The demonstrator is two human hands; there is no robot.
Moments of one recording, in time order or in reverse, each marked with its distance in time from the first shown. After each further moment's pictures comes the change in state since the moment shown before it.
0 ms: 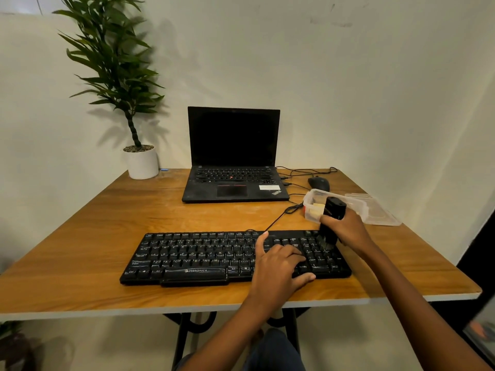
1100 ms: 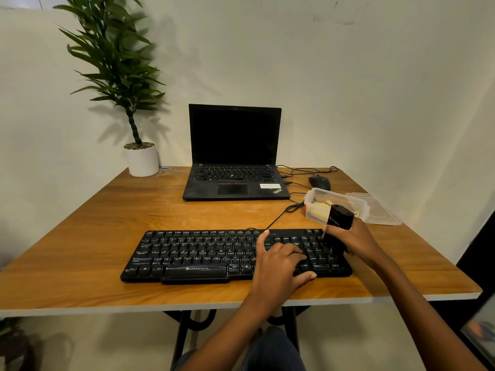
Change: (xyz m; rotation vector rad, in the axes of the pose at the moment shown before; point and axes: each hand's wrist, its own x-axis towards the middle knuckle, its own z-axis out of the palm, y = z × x) left_hand 0.000 0.002 0.000 0.000 0.016 0.004; right_hand -0.021 0.001 -0.013 0.074 -0.122 0.015
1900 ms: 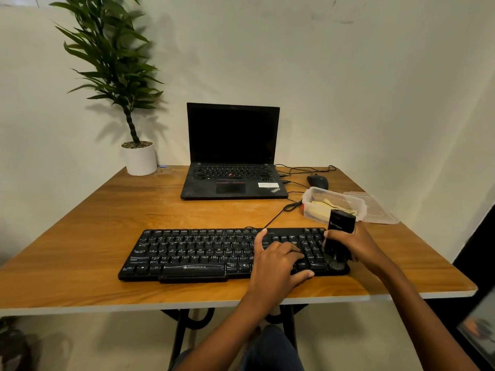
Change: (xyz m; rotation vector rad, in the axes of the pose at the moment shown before) left_hand -0.001 0.000 0.001 0.001 -0.006 -0.009; right_hand -0.019 -0.006 -0.002 0.085 -0.052 0.070
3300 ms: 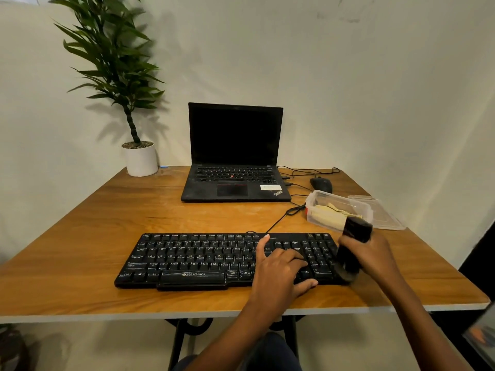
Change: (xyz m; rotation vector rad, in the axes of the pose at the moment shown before) left_hand 0.004 0.000 -0.002 0.017 -0.027 -0.009; right_hand -0.007 0.001 0.000 -0.049 0.237 -0.042
